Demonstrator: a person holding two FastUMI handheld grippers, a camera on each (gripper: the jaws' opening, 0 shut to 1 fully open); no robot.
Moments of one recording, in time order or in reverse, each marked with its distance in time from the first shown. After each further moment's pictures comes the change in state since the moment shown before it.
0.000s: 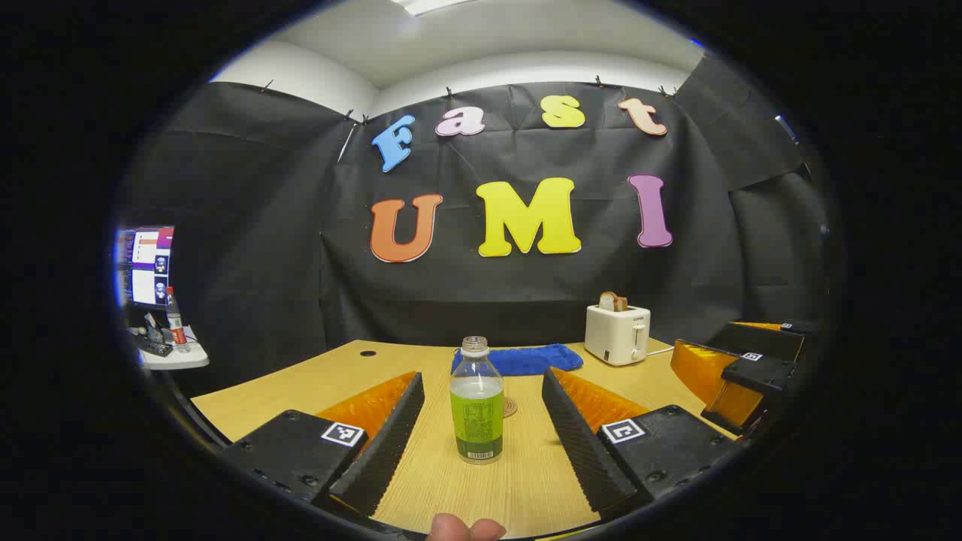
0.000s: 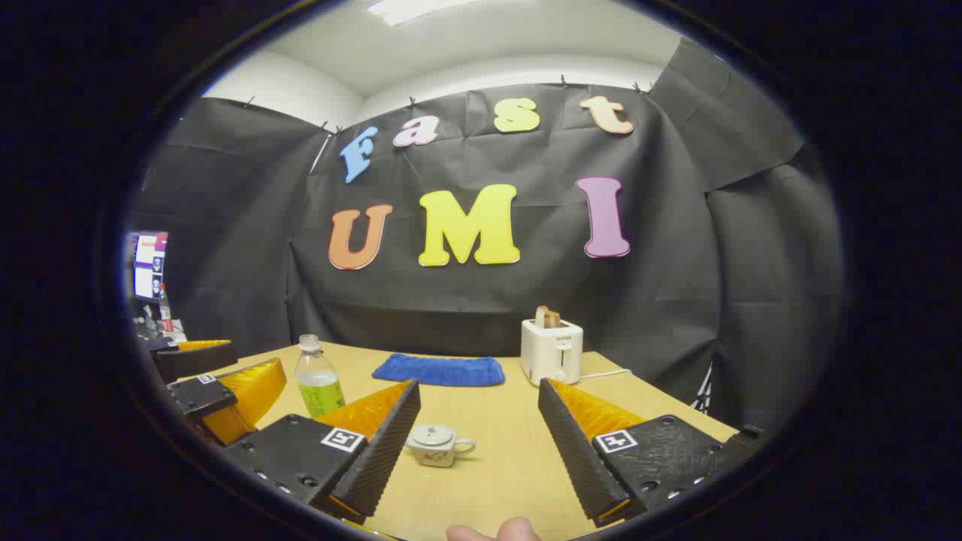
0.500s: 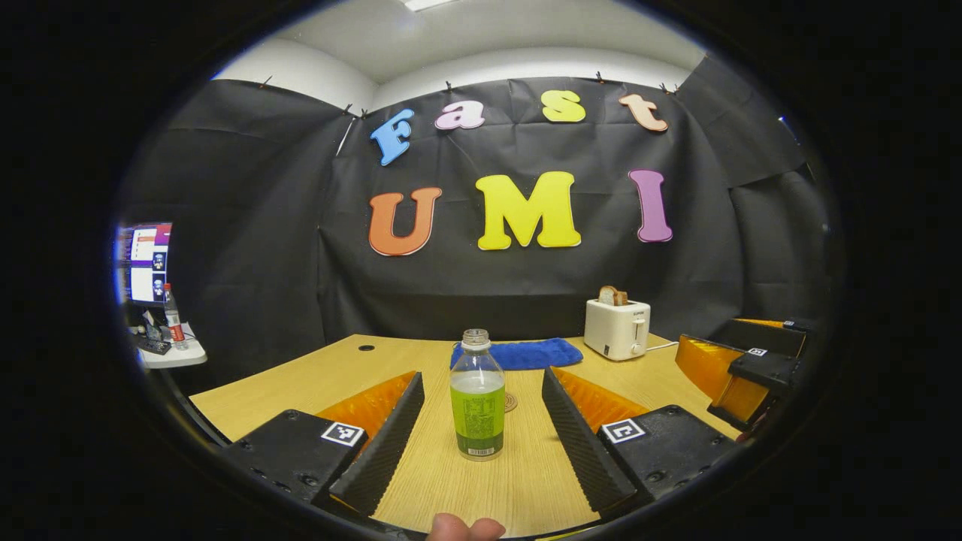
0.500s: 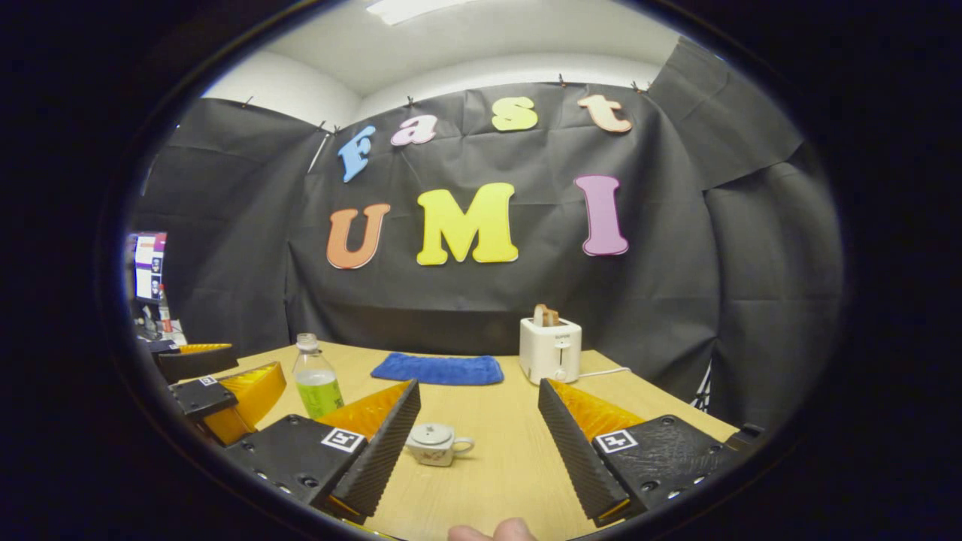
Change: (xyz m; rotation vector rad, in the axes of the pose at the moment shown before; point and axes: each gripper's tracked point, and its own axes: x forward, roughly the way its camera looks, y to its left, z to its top) left arm 0.003 0.002 -0.005 0.002 0.018 -0.008; right arm 0.000 0.001 -0.003 -0.004 0.004 -0.001
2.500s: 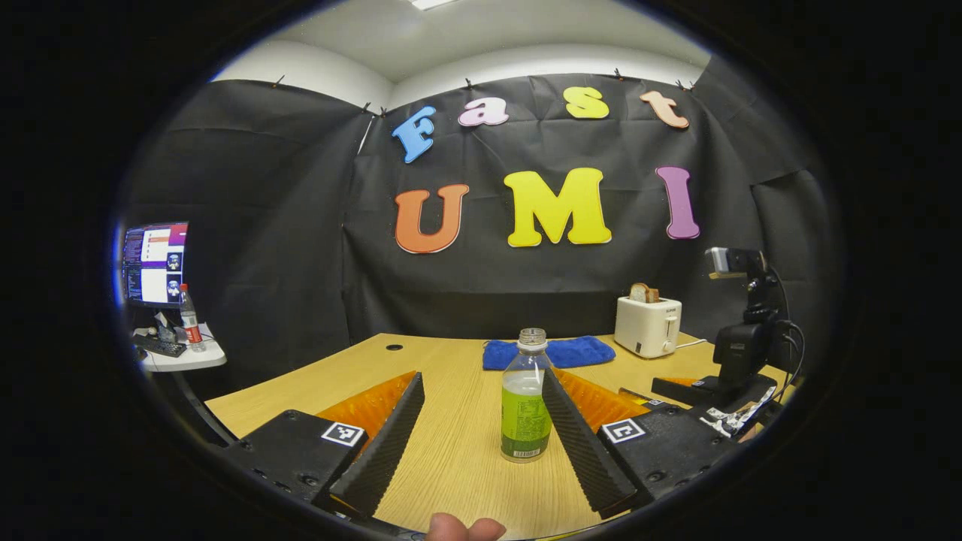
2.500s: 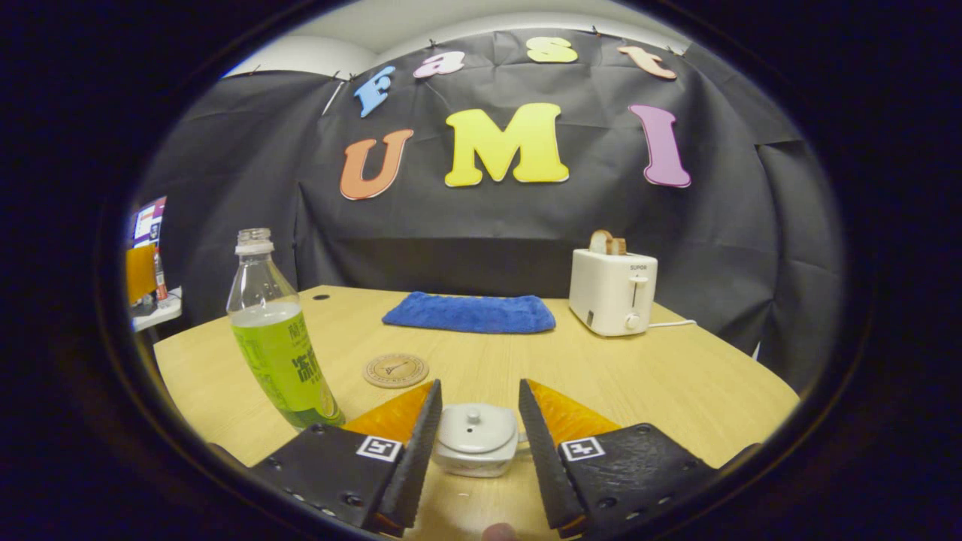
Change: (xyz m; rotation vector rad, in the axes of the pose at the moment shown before) left arm 0.006 0.054 -0.003 0.000 0.015 0.090; right arm 0.125 0.063 -0.114 -0.030 0.238 0.088
